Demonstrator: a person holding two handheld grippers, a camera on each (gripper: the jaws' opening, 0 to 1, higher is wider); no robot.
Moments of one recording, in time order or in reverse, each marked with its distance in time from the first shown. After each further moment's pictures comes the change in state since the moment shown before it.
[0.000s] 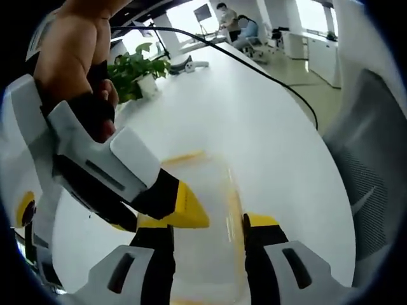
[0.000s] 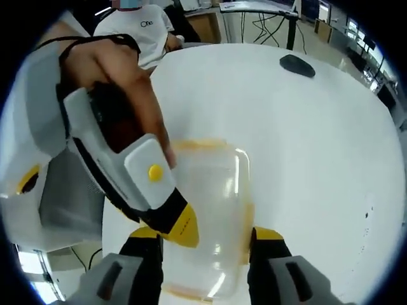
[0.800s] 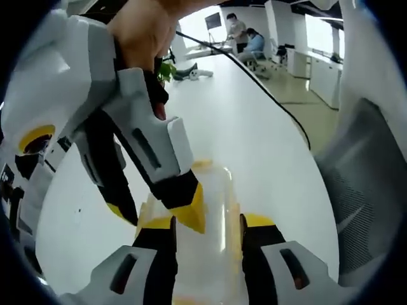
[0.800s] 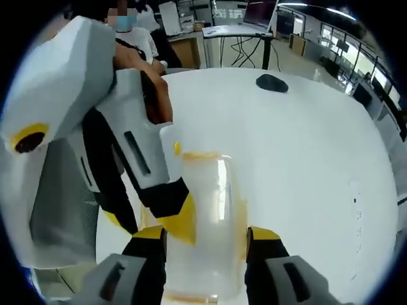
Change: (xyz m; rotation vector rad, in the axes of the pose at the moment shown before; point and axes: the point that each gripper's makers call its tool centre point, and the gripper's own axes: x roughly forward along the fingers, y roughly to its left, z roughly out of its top) left arm -0.014 0.003 0.013 -0.111 -0.072 -0.071; right arm -0.018 0.000 0.005 0.095 -0.234 -0.137
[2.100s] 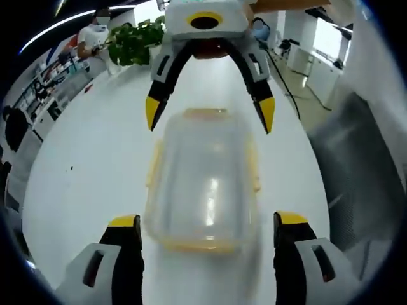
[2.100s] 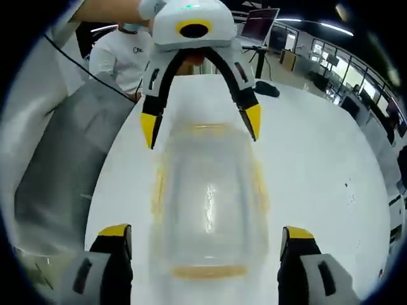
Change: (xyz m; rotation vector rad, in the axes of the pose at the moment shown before) left arm -0.020 0.019 -0.072 -0.113 0.192 -0.093; right arm 0.003 0.019 -0.057 -0.082 -0.037 -0.111
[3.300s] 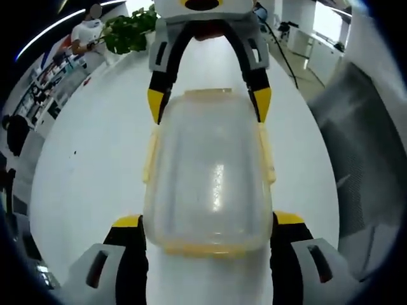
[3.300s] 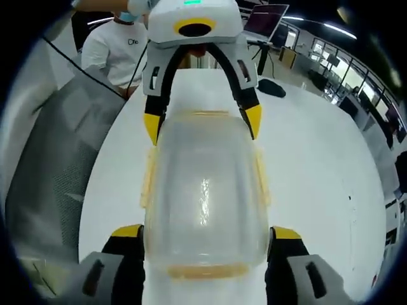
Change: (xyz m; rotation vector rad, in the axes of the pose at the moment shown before) left arm -0.022 0.001 -0.055 0.046 0.083 0.033; right arm 0.033 0.006 0.041 -0.007 0.030 -0.022
